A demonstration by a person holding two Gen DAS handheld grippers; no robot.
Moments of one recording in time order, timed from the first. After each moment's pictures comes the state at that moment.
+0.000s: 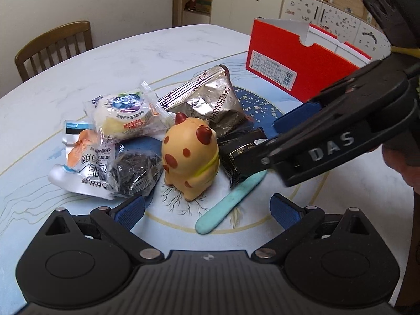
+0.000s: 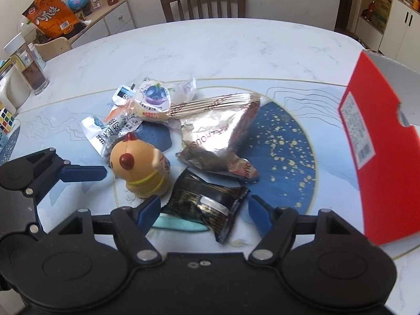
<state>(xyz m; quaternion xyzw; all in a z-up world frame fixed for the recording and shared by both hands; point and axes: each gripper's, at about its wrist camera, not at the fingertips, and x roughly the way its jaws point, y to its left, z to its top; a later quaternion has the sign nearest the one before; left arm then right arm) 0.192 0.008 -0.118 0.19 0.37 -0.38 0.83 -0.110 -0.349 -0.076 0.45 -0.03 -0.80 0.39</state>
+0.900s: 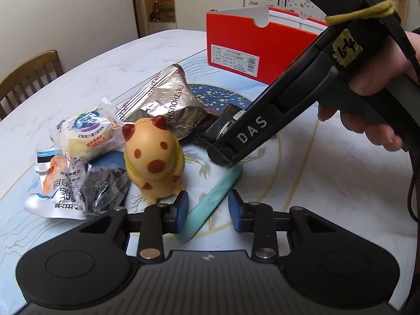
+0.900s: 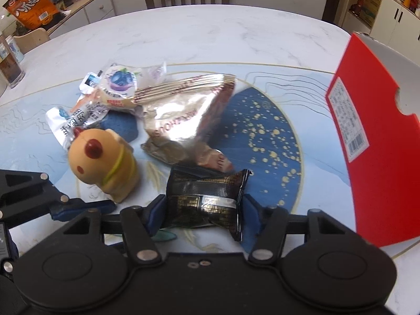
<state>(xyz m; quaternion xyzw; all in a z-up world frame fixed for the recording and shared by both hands) 0.171 -0.009 -0.131 0.27 0.31 -0.45 0.79 -0.126 -0.351 -0.101 0.47 -0.01 -0.81 0.35</state>
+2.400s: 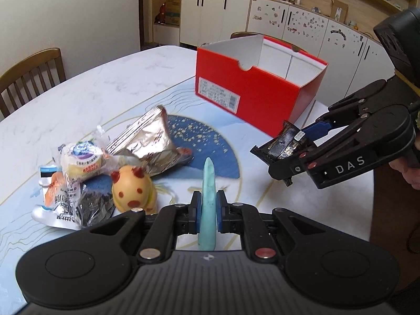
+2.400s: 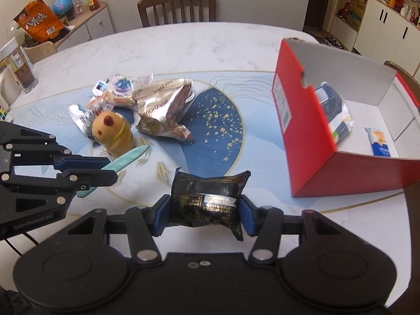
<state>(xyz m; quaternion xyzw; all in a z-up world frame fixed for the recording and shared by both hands) 0.142 -0.023 -0.068 0.23 0.32 -0.49 0.78 -0.082 -0.251 -0.065 0.45 -0.03 -0.82 0.34</state>
